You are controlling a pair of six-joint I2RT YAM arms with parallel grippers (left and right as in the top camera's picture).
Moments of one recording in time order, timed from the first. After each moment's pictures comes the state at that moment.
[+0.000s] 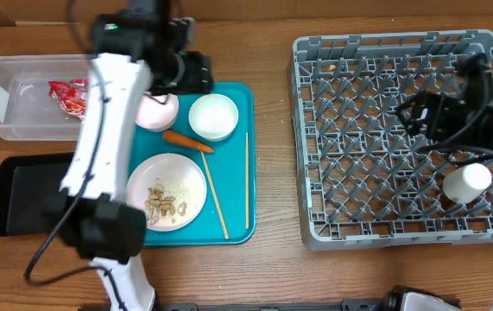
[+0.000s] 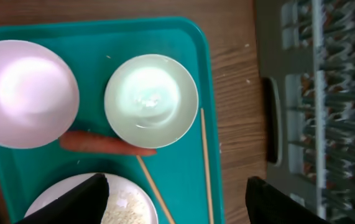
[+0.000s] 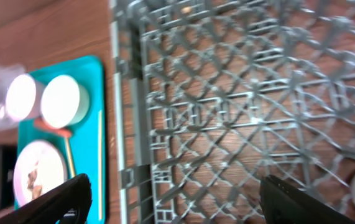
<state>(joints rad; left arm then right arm) -0.20 1.99 2.13 -1.36 0.21 -0.15 -0.20 1.38 1.57 -1.25 -0.42 0.03</state>
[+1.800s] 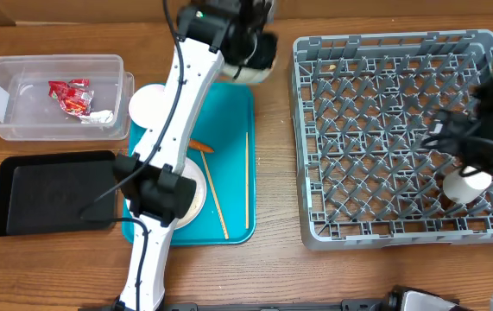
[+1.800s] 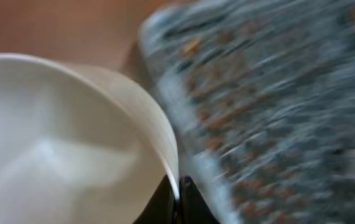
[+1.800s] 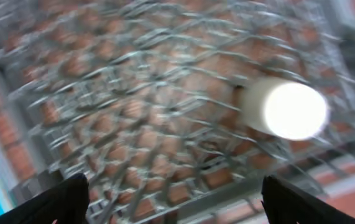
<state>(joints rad) -0.40 2.36 2.63 -1.26 0.34 -0.19 -0.24 1.41 1.57 -1.40 0.04 0.23</state>
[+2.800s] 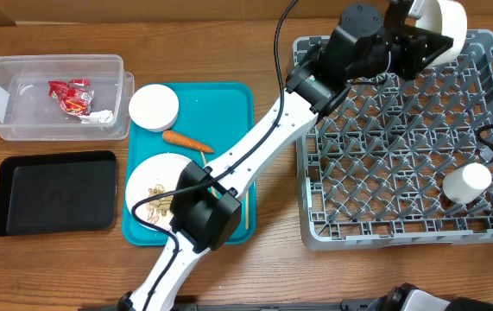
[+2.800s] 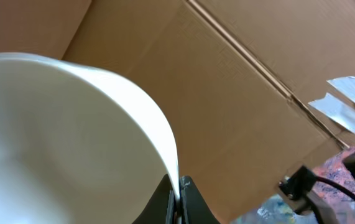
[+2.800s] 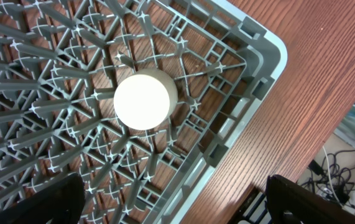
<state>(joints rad) -0.77 2.39 2.34 0.07 0.58 -0.71 -0.53 1.41 1.57 -1.46 0.18 0.41</state>
